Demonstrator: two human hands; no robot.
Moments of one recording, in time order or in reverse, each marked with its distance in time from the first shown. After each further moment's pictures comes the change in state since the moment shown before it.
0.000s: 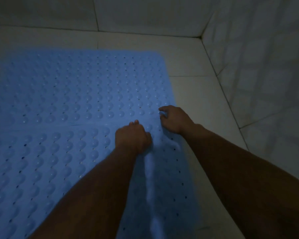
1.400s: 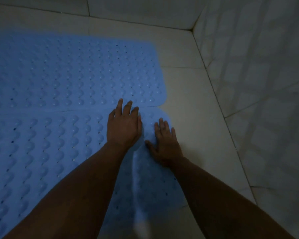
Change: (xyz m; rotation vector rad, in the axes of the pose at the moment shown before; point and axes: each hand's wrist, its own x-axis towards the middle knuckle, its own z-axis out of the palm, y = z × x) left_hand -0.025 -0.014 0.025 -0.054 0.497 0.222; right_hand -0.118 0.030 0.100 -0.304 0.068 -0.032
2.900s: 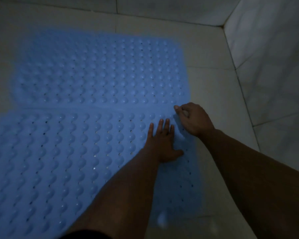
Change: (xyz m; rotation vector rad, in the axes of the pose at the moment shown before) left_hand -0.012 0.038 0.040 -0.031 -0.620 0.122; right_hand 0.093 0.016 -0.081 0.338 0.186 -0.090
